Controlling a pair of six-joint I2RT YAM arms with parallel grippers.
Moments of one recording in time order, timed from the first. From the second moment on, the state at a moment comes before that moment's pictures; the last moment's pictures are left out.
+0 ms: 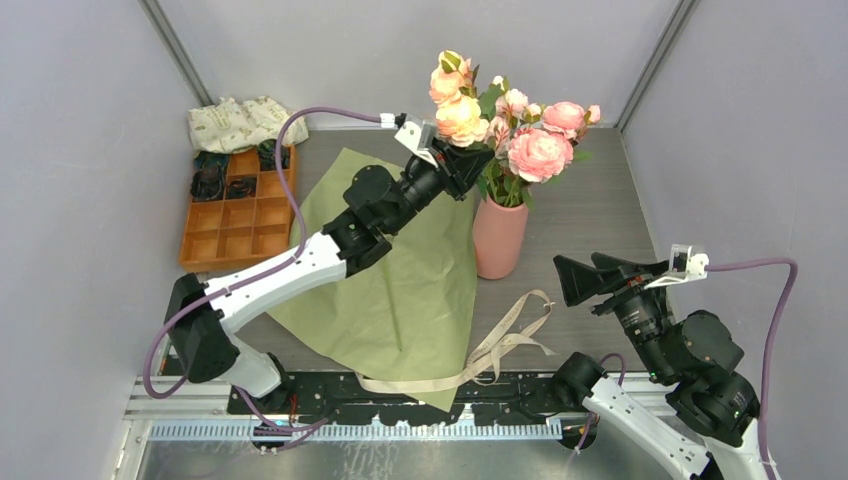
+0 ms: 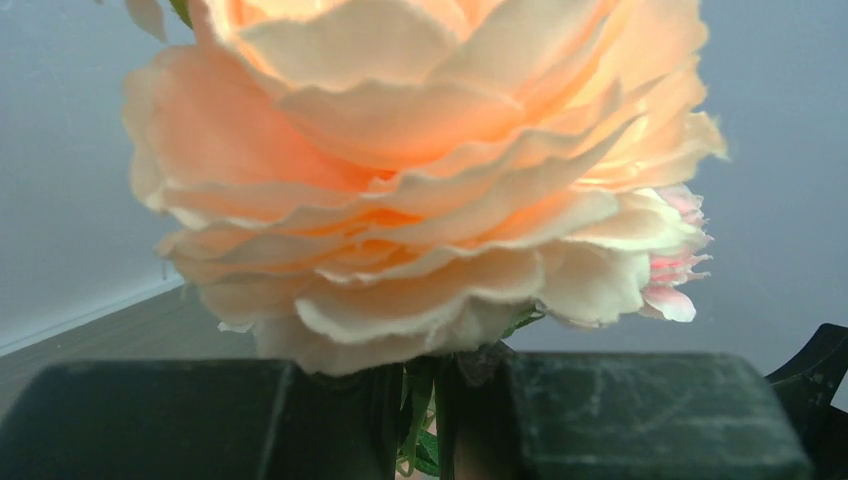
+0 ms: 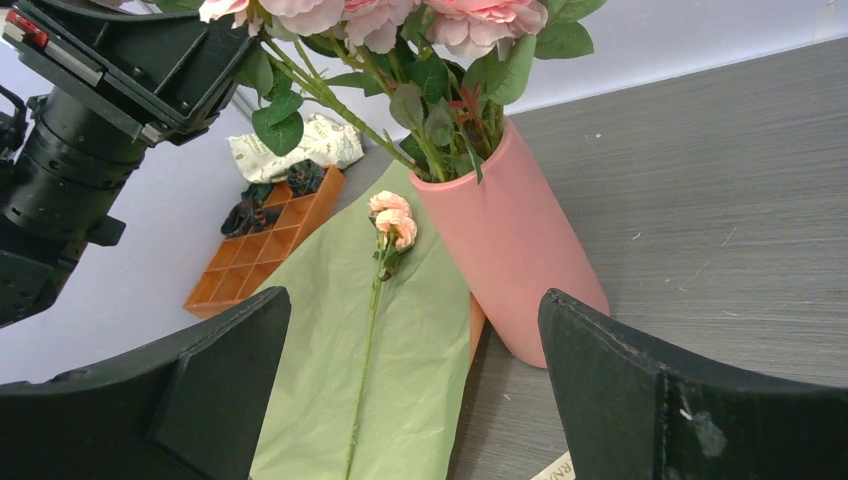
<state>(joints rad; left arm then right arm) -0.94 1.50 1.33 0.52 -0.05 -0.29 0.75 0.22 0.96 -0.68 0.42 0.48</state>
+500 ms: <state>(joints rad) -0.94 1.61 1.33 0.51 -0.07 -0.32 0.75 0.22 0.94 -0.68 0.42 0.48</state>
